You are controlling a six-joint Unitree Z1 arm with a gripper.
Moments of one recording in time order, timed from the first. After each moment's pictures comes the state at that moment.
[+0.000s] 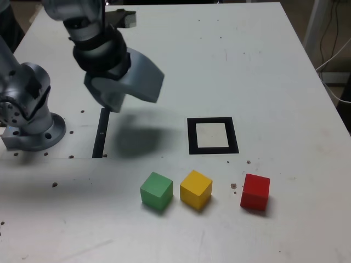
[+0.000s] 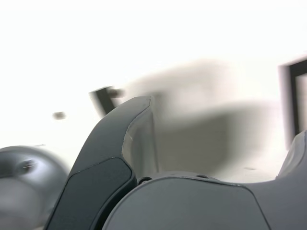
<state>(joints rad) -0.13 1.34 -0.70 0.76 0.24 0.14</state>
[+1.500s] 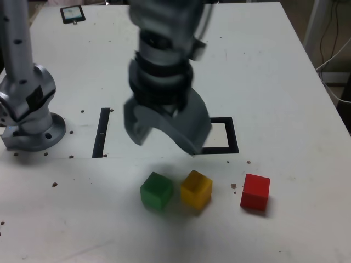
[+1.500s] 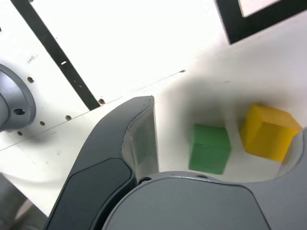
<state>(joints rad) -0.48 1.90 -1.44 1.33 0.10 -0.03</state>
